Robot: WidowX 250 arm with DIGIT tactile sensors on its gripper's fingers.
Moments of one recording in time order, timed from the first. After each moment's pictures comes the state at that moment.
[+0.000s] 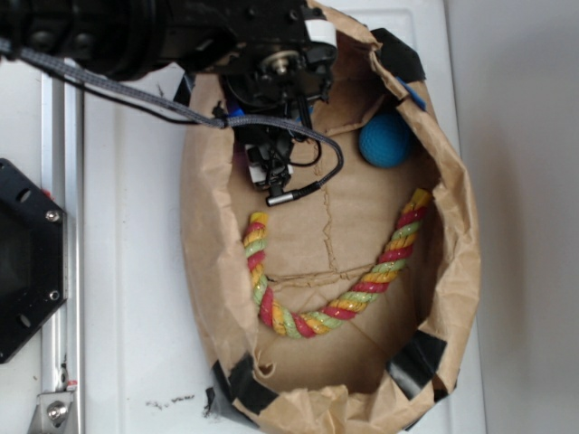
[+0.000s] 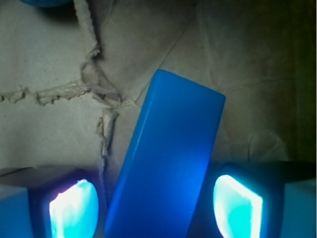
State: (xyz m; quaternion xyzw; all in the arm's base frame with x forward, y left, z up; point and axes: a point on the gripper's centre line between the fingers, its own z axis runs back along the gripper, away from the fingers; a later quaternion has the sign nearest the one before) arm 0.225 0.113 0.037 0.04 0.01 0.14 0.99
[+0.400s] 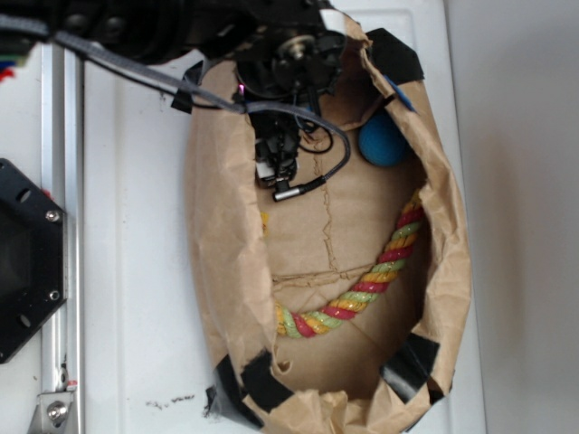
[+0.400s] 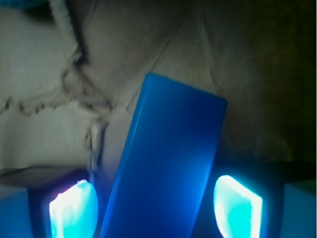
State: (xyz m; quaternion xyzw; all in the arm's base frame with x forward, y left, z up) arm 0.234 0.119 0.028 0.02 0.03 0.16 0.99
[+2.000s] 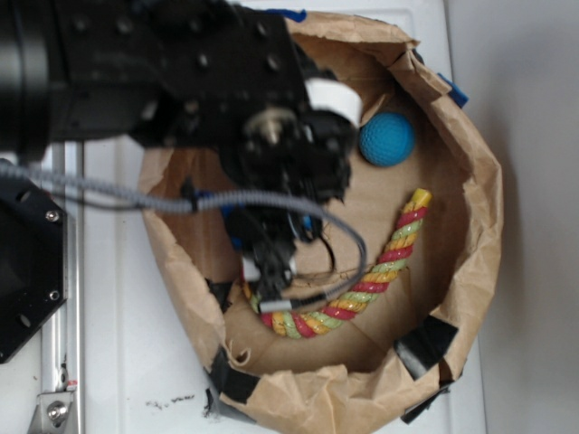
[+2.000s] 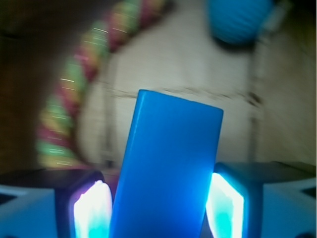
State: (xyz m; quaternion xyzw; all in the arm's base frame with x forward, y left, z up) arm 0.242 0.009 0.103 -0.07 -0.02 0.03 1.00
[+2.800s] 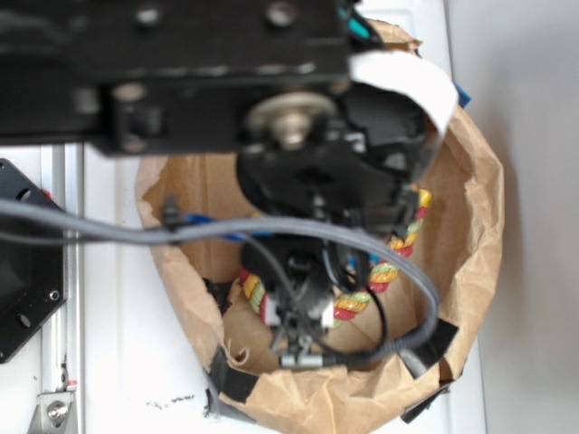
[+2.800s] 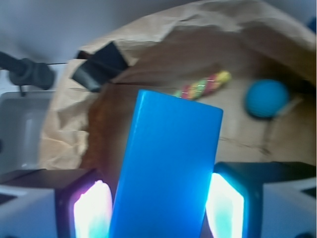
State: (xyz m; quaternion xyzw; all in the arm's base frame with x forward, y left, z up) arm 0.251 0.008 0.174 -0.05 -0.07 0.01 1.00
